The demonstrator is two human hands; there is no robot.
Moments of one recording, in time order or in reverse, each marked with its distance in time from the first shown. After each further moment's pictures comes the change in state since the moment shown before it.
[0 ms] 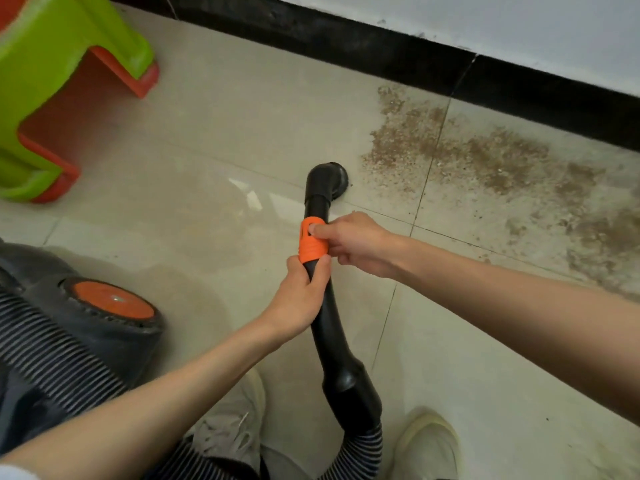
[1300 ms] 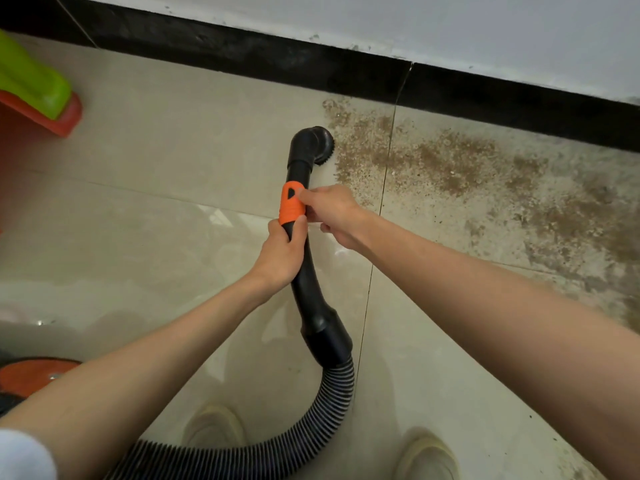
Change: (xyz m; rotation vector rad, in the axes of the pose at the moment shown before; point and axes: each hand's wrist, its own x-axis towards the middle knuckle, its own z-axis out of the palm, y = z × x) left_hand 0.103 0.045 0.015 0.048 0.052 0.164; right_hand 0.050 -0.033 -0.046 0.129 0.298 -0.072
